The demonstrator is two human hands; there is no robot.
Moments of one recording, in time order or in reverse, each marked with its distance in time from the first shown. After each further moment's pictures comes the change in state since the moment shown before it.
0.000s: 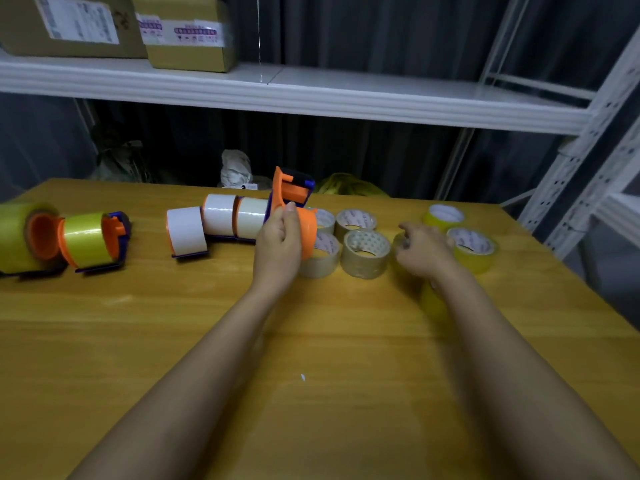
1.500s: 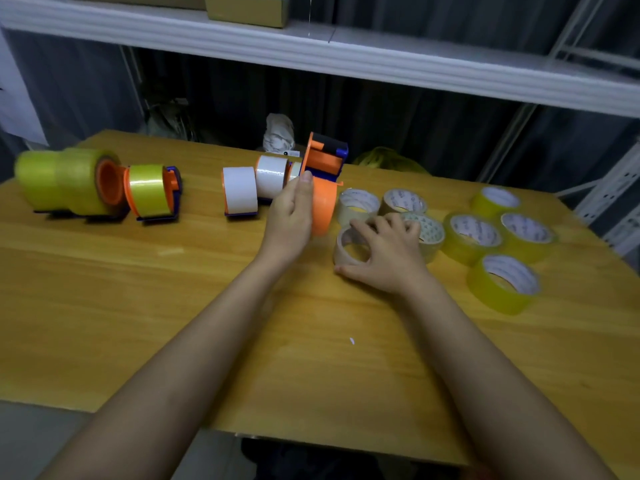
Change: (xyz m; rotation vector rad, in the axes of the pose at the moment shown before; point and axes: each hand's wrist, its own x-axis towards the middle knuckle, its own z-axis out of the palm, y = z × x) left_hand -0.007 -0.016 -0.062 -0.081 -0.051 -0.020; right_hand -0.053 -0.100 0.061 -0.207 0.144 -0.473
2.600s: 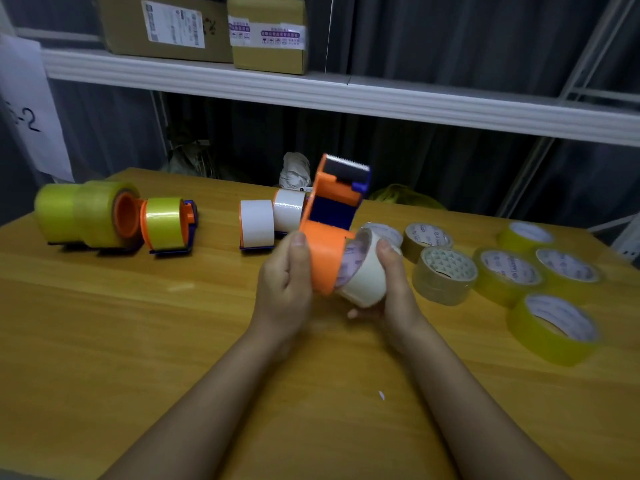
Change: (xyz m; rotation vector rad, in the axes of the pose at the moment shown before) left_hand -0.035 -0.015 -0.021 0.026 0.159 0.206; right_hand -0.002 -0.050 0.007 1.675 0.000 0.253
